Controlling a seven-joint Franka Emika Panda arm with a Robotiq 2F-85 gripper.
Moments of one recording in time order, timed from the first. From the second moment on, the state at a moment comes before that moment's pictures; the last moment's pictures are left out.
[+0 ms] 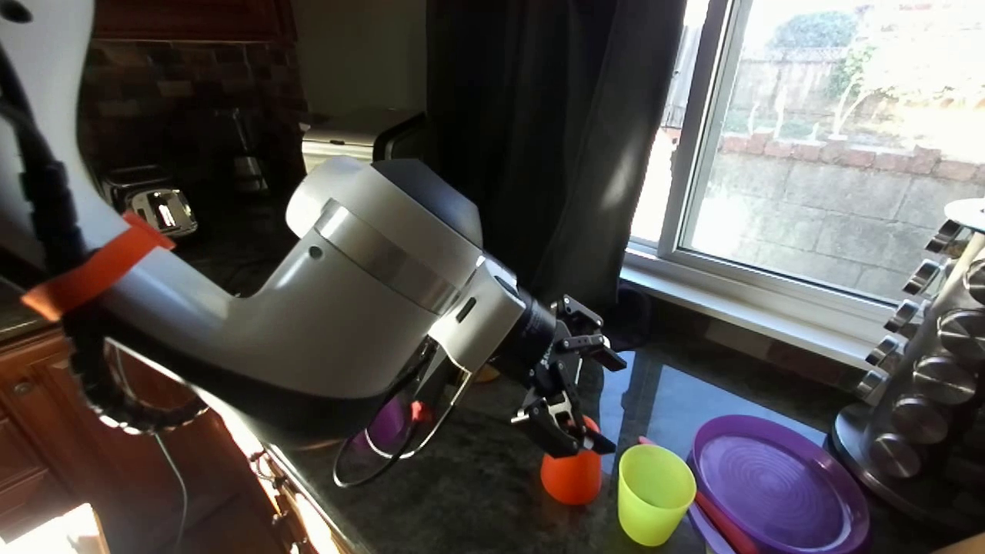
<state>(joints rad) -0.96 -0.08 0.43 -2.41 -1.78 2.86 2.45</state>
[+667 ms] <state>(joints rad) -0.51 -0.11 -0.12 -2.49 -1.34 2.97 1.70</state>
